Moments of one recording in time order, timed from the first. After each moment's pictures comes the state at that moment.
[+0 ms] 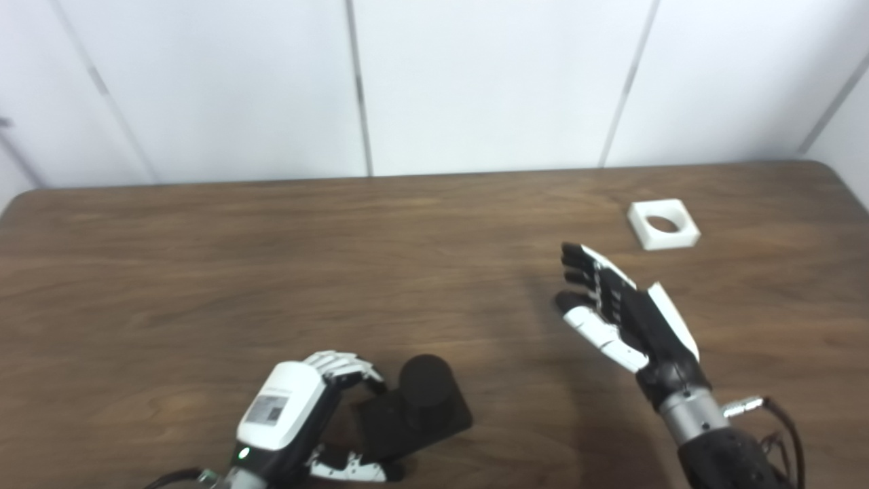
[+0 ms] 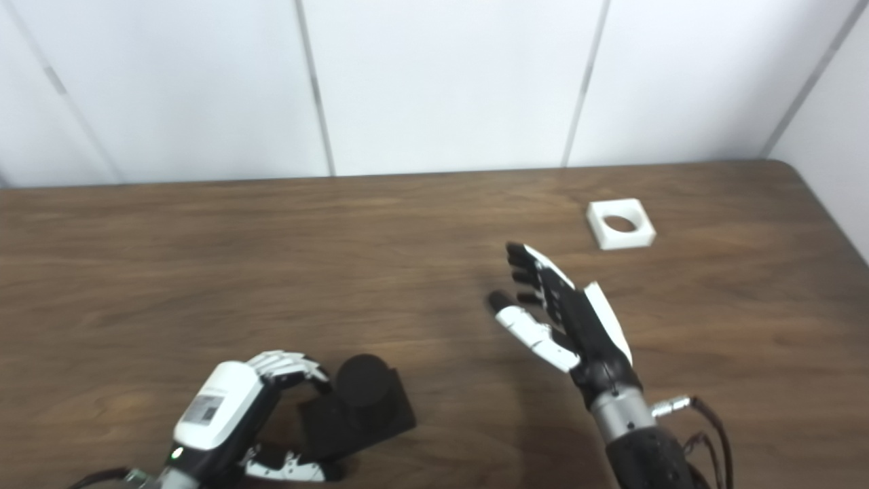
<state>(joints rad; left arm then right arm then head) 0.14 0.34 -0.35 -0.28 0.82 -0.15 -0.06 0.19 -0.10 -0.05 -0.70 -0.37 0.41 0.21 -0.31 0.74</state>
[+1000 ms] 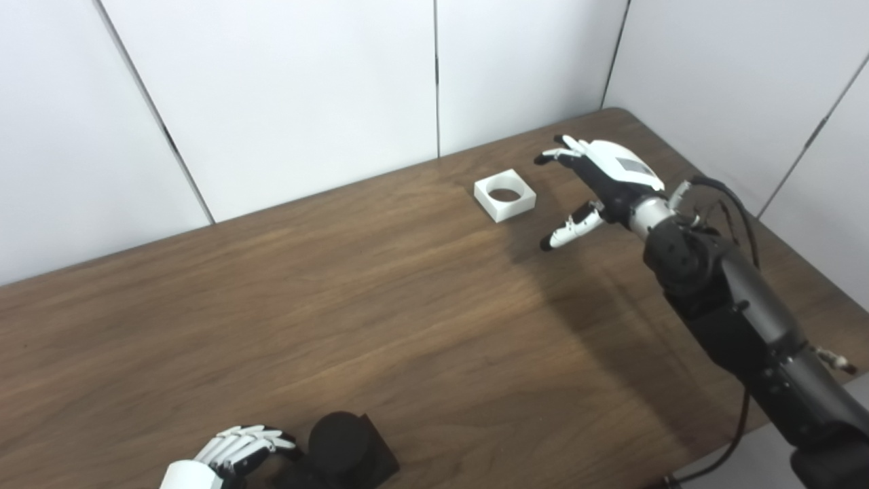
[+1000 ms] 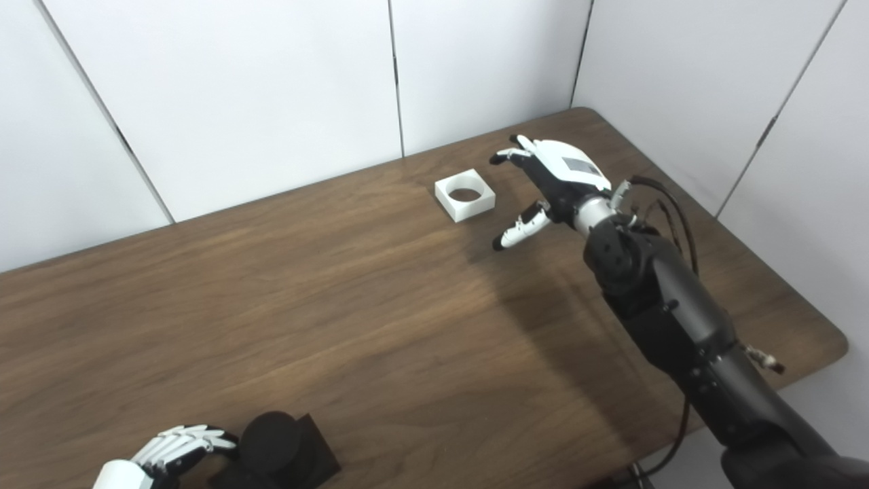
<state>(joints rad) 0.20 0.36 -0.30 -0.19 0.78 -0.35 0.05 -0.20 -0.61 -0.01 -0.20 -0.64 0.40 0.29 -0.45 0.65</state>
